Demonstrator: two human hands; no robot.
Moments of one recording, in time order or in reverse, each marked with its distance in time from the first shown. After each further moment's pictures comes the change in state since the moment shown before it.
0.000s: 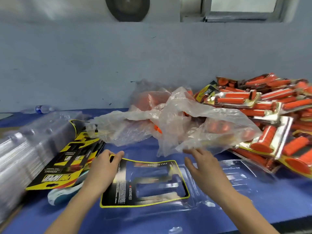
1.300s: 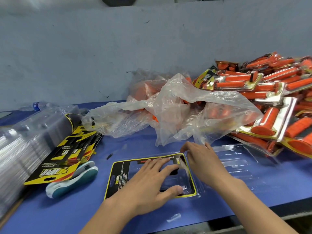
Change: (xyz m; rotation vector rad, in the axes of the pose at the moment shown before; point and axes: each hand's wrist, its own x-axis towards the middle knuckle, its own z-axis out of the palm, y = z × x) left_hand -0.073 0.043 0.059 0.329 -0.575 0.757; right_hand 0.006 0.025 0.024 -0.108 -0.183 -0.038
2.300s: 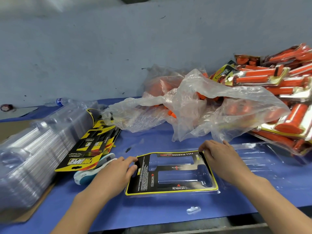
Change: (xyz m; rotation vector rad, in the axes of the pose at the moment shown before) left_hand -0.066 -0.083 -0.037 0.040 0.024 -0.548; right_hand -0.001 0.000 0.004 0.018 -0.003 -0.004
